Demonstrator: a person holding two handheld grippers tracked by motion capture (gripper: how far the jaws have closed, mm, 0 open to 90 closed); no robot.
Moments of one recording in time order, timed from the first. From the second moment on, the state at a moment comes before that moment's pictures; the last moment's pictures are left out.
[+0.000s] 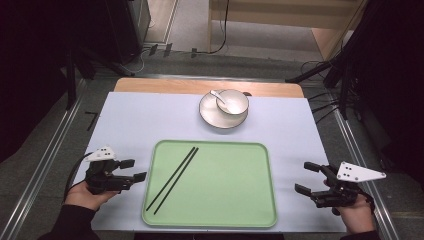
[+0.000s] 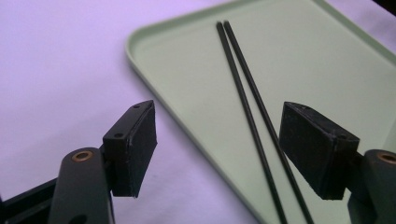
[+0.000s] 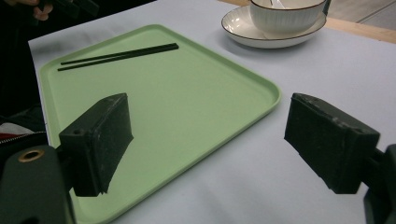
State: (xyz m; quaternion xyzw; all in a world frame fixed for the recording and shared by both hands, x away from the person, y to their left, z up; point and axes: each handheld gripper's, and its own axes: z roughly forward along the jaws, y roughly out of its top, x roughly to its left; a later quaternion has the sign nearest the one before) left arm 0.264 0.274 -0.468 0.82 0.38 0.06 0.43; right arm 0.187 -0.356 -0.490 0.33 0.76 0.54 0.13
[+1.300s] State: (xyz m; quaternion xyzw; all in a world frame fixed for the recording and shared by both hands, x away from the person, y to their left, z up) left arm 0.255 0.304 -0.466 0.80 0.33 0.12 0.49; right arm 0.187 -0.357 -0.489 0.33 0.76 0.54 0.13
